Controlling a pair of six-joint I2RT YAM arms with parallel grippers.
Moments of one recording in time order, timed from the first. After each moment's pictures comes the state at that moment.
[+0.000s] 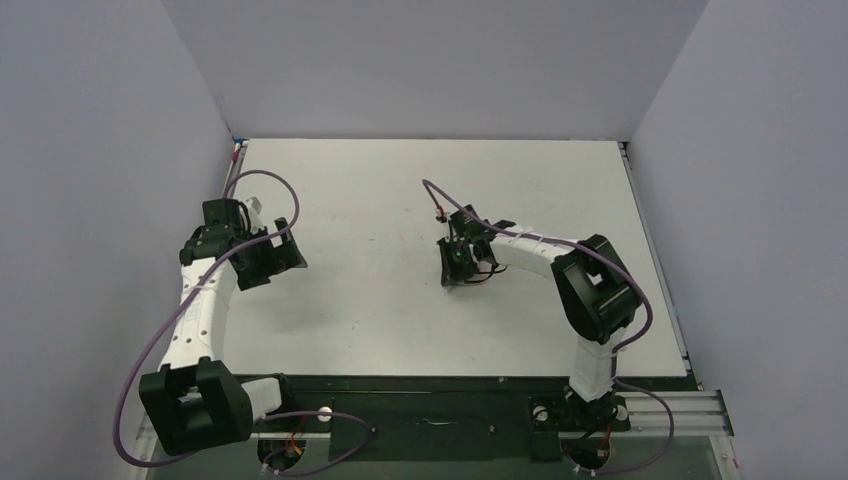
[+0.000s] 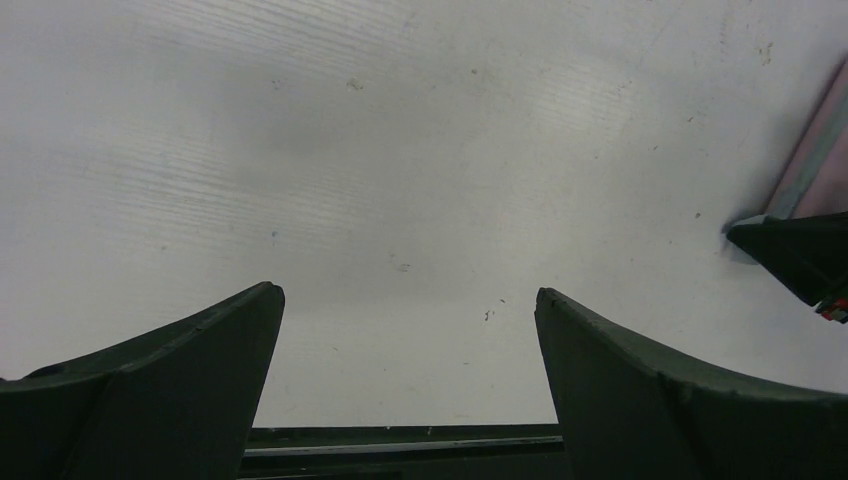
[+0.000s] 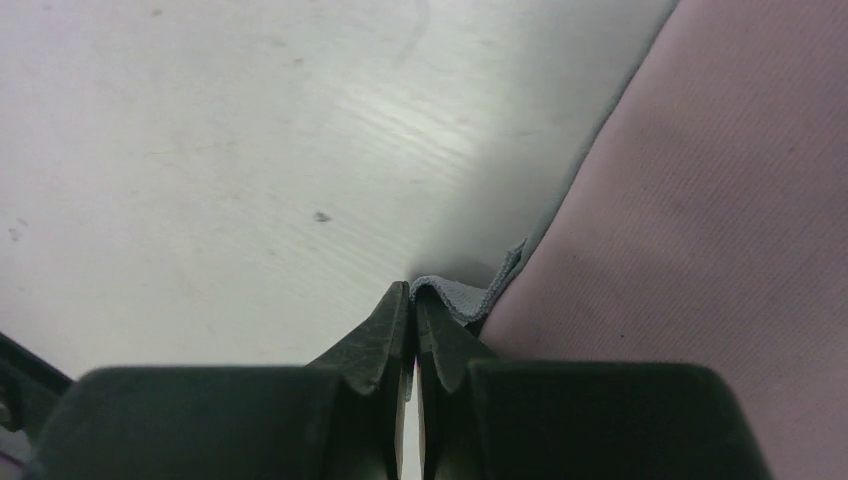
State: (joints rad) left arm 0.18 1.20 1.00 -0.85 0.22 -0.24; right arm 0.57 1.87 1.18 -0.43 -0.23 0.29
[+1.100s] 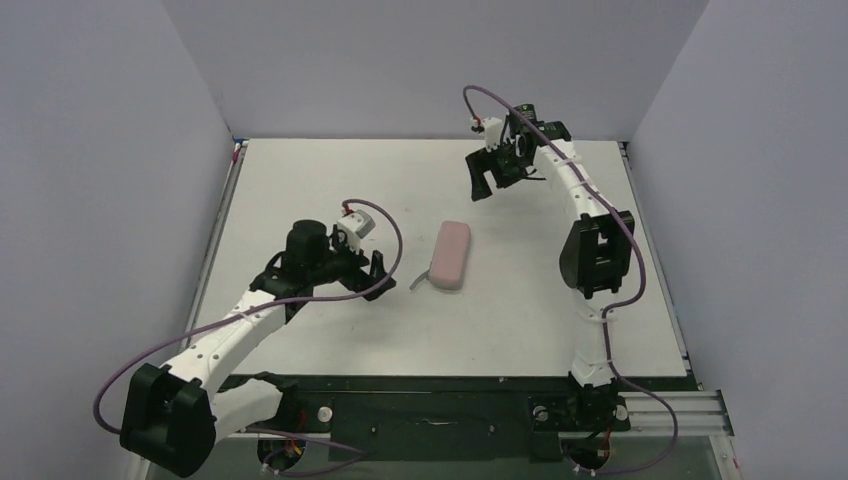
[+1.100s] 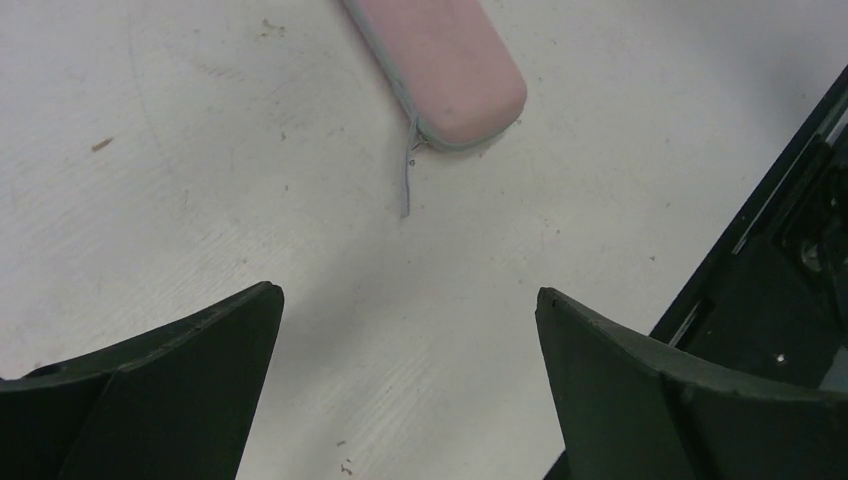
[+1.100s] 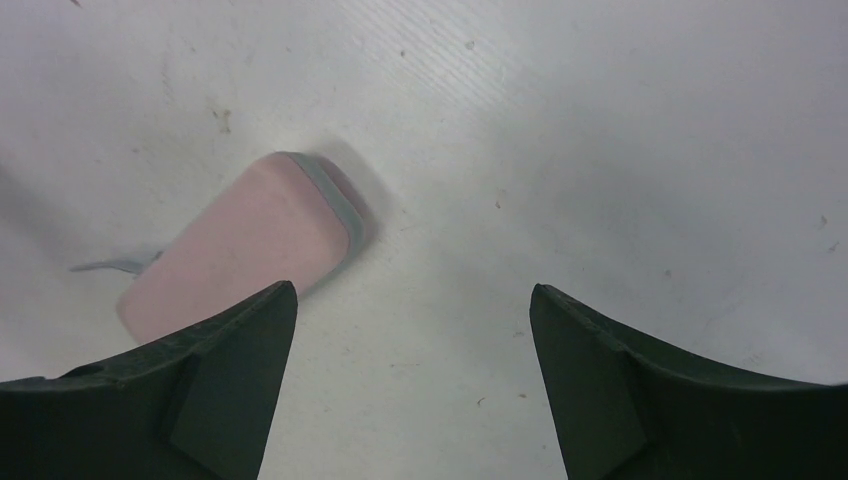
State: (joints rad) left arm -0.37 1.08 0.70 -0.22 0.48 -0.10; right arm 0.22 2.15 2.12 -0.98 -0.42 -0.24
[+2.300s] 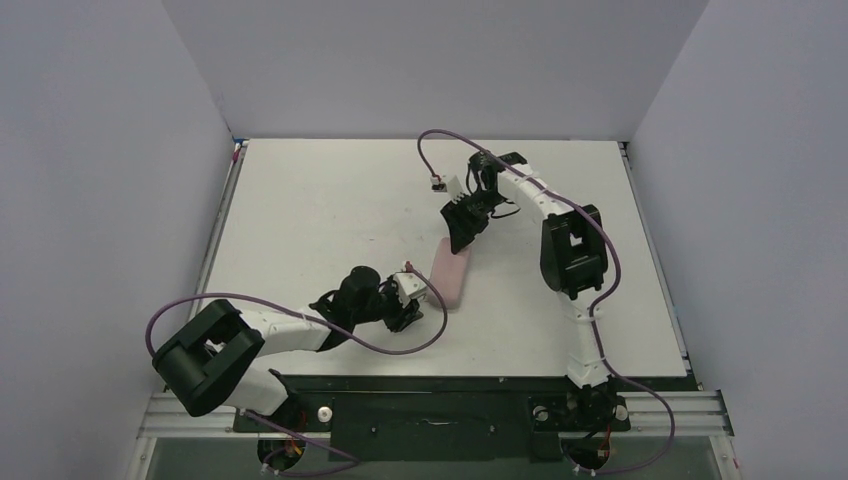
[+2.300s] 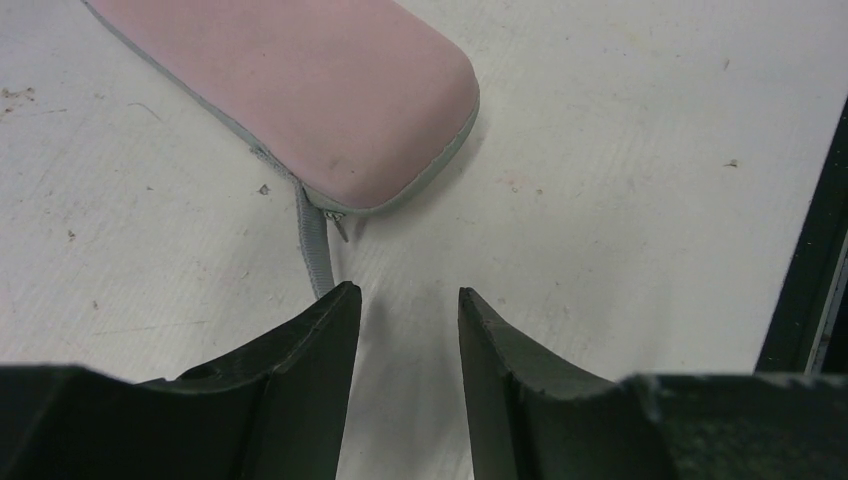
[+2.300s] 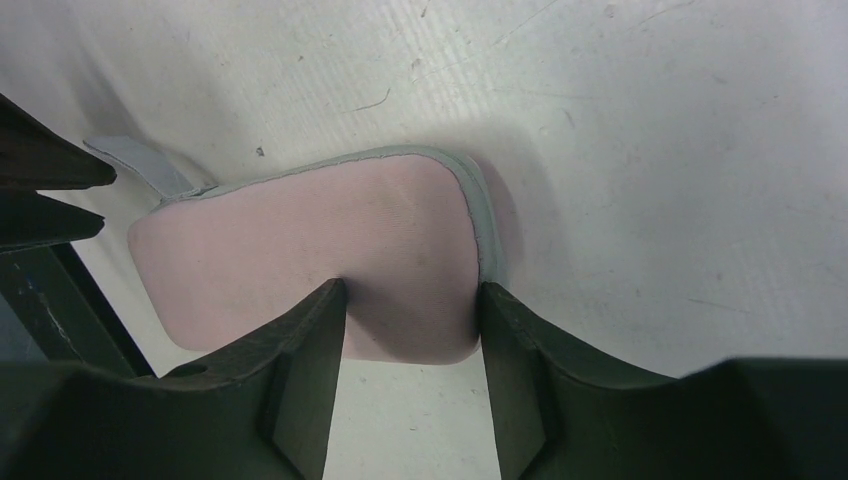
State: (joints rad) left arm -0.76 1.41 0.42 0.47 0.31 0.15; right arm 0.38 2.28 1.95 -1.10 -0.60 -0.54
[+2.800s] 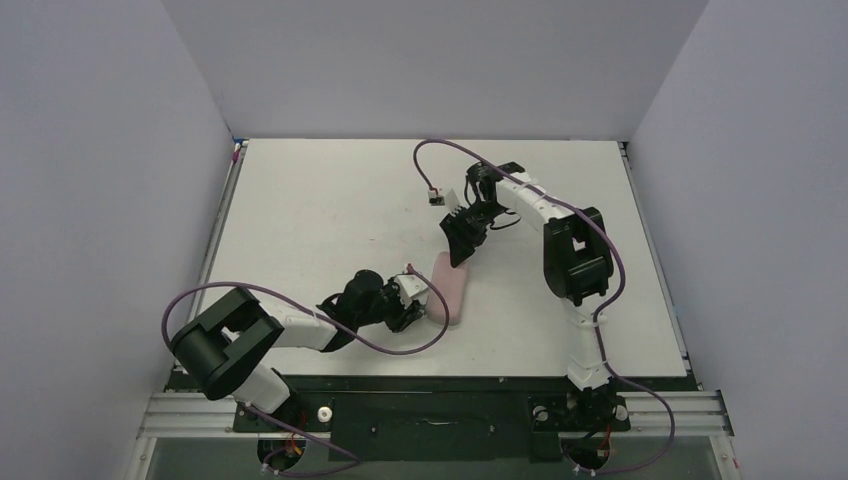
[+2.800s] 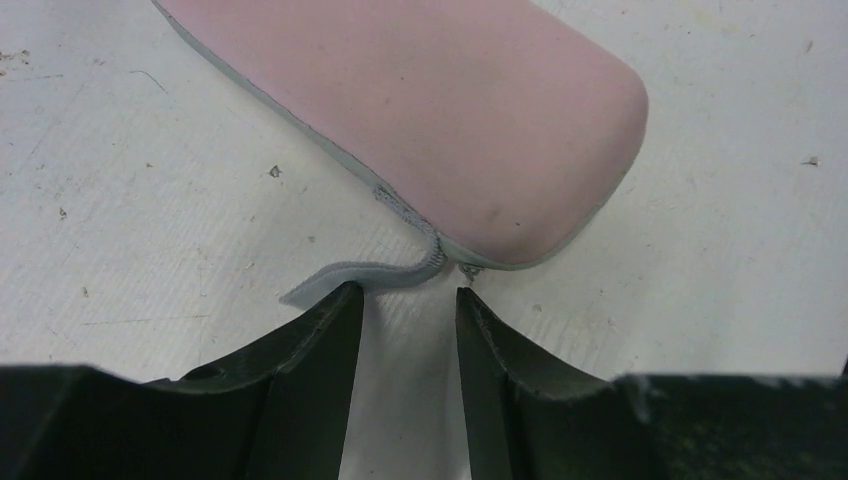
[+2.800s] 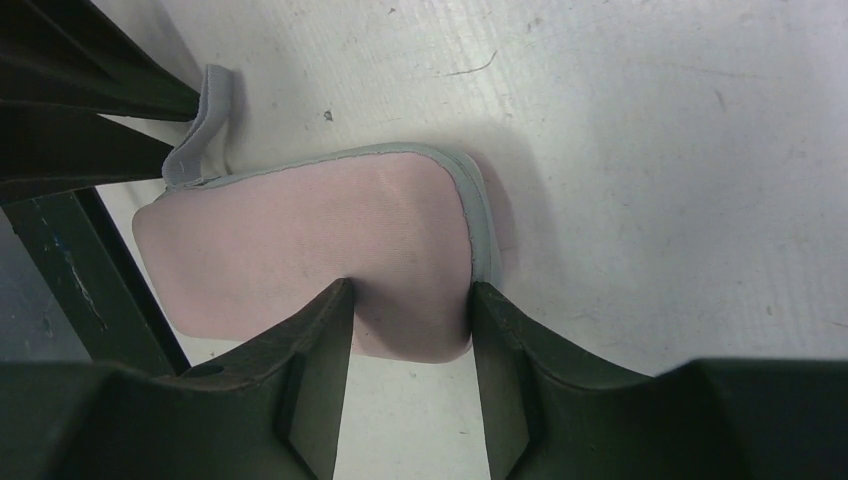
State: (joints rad) left arm -0.78 1.50 0.40 0.59 0.26 0.14; right arm 0.40 2.20 1.79 -1.07 -0.65 -0.59
